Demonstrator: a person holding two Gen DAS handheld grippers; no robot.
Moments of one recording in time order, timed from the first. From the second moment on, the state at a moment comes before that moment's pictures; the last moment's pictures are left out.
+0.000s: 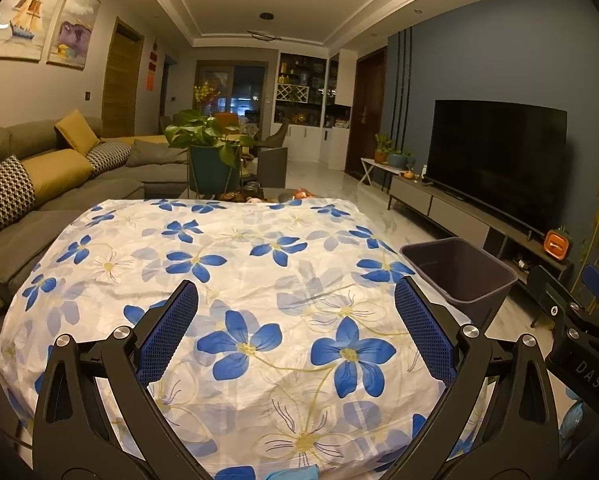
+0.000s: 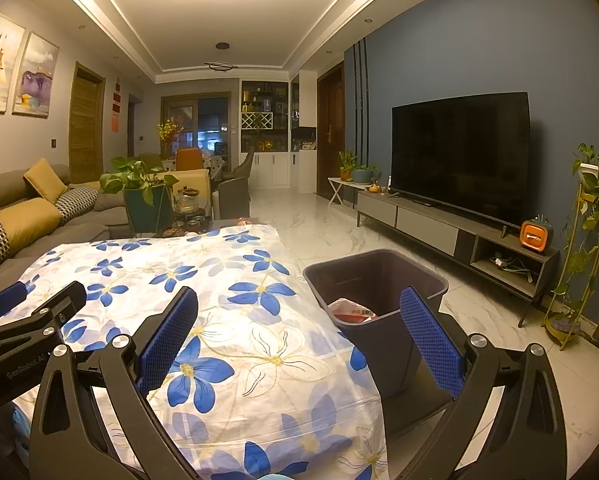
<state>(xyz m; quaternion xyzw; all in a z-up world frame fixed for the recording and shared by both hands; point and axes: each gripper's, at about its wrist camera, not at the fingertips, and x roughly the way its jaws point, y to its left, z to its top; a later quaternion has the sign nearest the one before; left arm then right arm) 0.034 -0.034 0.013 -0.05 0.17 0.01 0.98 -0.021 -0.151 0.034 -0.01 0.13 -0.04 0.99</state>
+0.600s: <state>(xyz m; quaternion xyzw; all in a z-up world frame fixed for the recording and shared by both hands) 0.031 -0.034 0.019 -0.04 0.17 0.01 0.99 -0.023 -0.149 0.038 -0.01 0.13 -0.04 0.99</state>
